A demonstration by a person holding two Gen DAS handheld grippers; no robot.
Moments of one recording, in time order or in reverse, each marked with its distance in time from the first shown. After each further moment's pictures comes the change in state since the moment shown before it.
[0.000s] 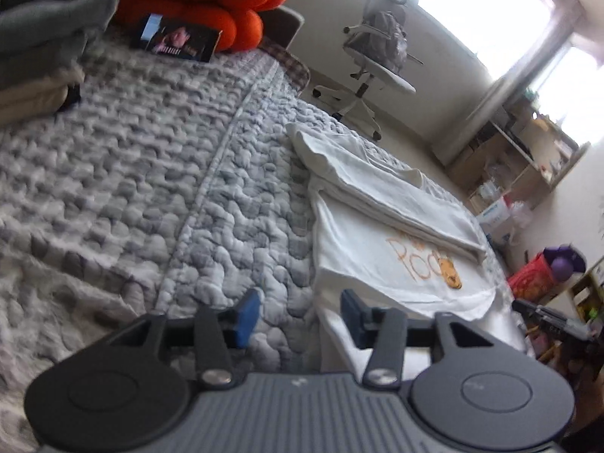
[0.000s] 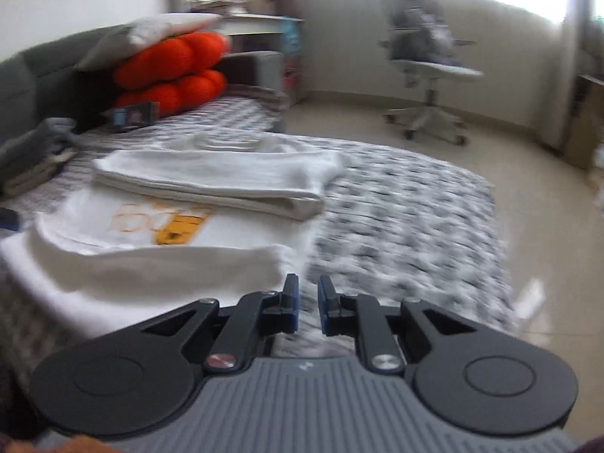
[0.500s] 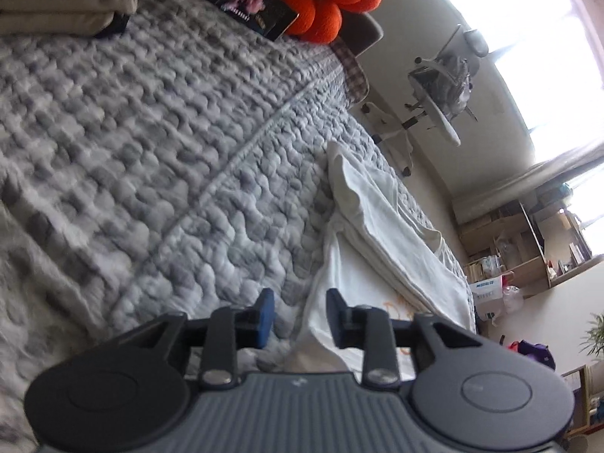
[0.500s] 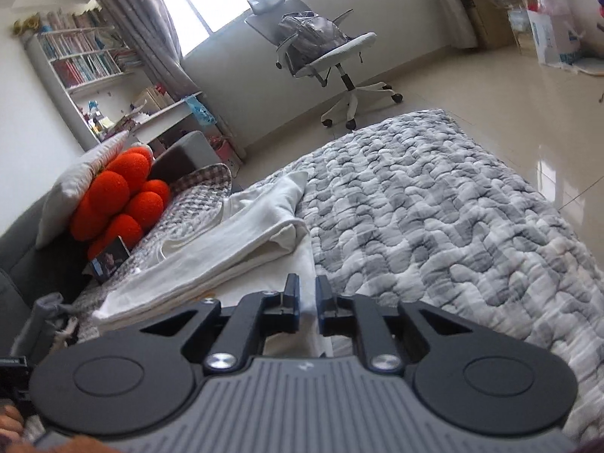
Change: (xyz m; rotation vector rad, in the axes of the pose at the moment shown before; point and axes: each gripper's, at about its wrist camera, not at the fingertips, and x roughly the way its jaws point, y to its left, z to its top) left arm 0.026 0.010 0.023 -0.336 -0.001 0.010; right arm 0.005 -0.021 -0.020 0.586 -0.175 -0.073
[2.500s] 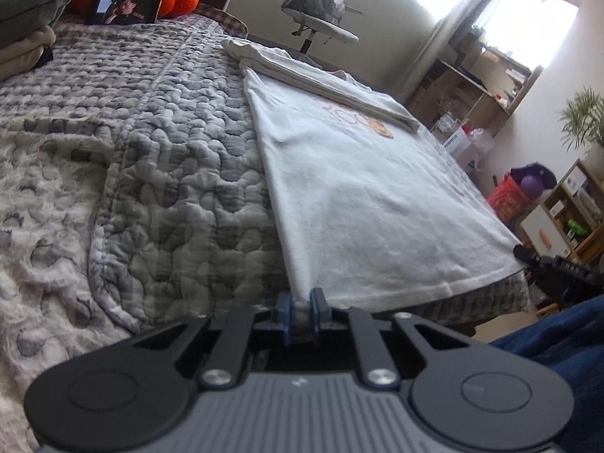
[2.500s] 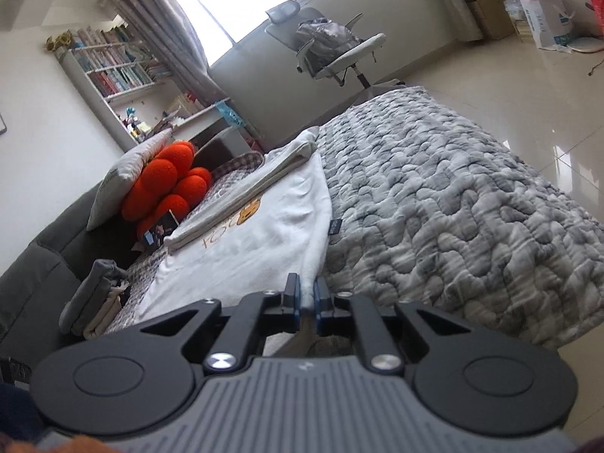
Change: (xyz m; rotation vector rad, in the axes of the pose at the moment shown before) left arm -0.074 0.020 -0.146 0.534 0.111 -0.069; right arm -0.138 -0.011 -0.095 0.040 -0.020 0.119
